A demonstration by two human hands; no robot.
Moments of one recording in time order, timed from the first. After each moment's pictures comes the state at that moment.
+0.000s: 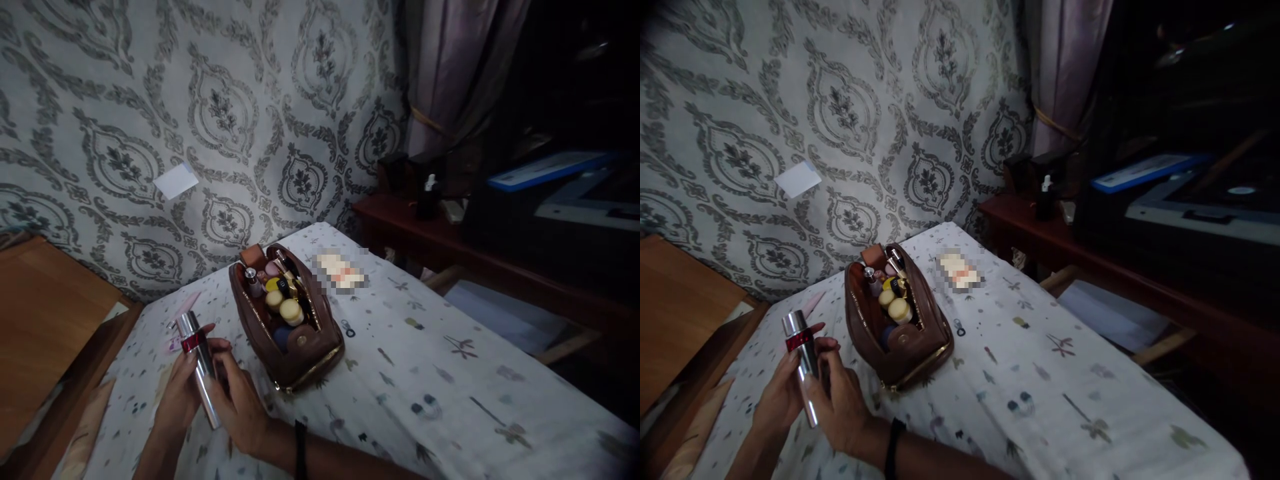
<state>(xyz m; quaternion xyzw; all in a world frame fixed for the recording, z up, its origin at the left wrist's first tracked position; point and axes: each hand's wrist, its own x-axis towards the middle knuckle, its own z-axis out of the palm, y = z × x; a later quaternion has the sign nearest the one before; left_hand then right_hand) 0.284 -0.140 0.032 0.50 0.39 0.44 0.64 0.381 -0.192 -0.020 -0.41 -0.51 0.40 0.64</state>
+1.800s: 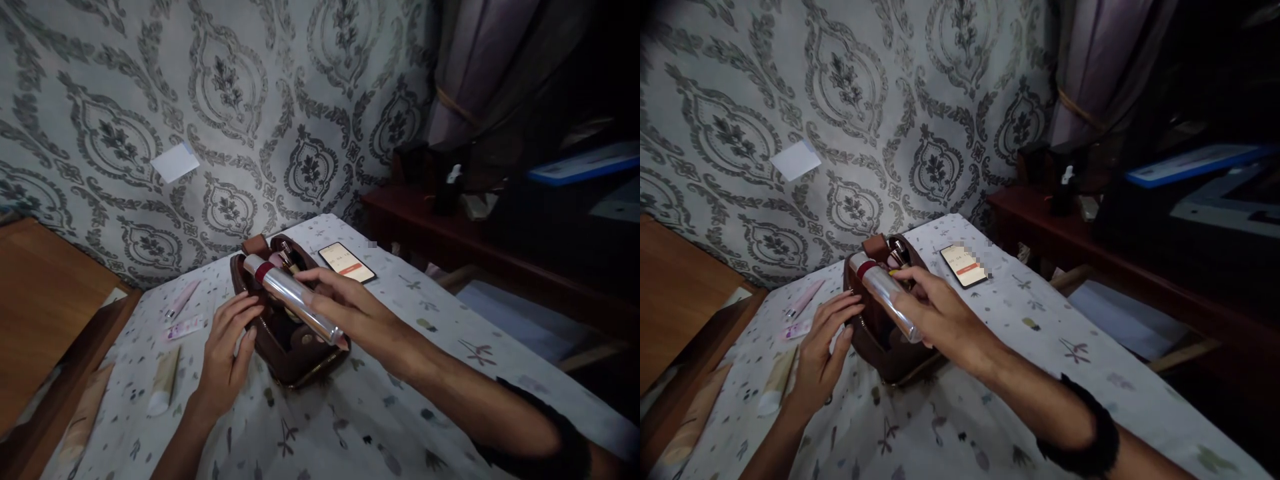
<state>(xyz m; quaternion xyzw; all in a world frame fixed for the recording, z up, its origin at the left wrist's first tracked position) 0.349 -0.146 0.050 0.90 0.22 0.38 0.08 0.569 -0.237 0.075 -0.46 -0.43 0.48 0.60</state>
